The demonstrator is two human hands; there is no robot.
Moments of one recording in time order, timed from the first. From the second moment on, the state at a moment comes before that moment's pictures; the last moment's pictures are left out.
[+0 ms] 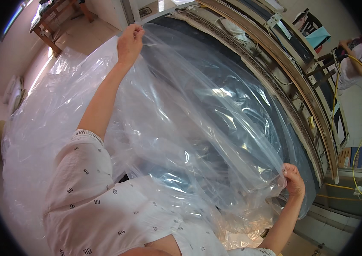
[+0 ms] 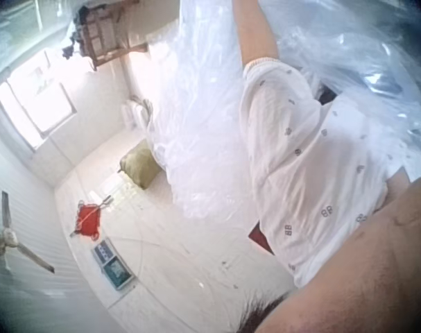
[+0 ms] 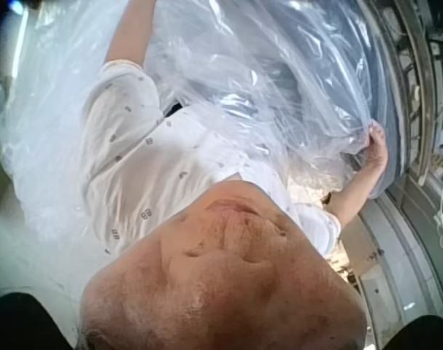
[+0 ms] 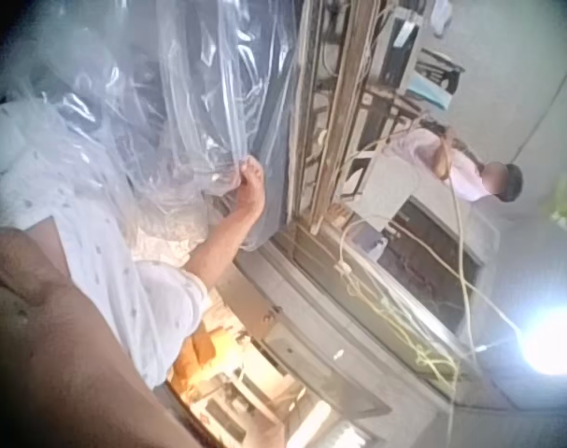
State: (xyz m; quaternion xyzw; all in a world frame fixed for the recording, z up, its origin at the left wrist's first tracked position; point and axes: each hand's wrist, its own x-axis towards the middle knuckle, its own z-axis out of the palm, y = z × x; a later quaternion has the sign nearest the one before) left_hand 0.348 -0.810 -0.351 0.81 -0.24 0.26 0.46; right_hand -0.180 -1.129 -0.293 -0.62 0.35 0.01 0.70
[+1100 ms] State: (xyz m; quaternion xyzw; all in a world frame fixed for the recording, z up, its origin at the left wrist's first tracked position) left_hand 0.547 -0.838 -0.395 0.90 -0.25 0.23 0.27; right_hand -0.328 -1.019 -0.402 -0.75 0.43 0.42 0.28
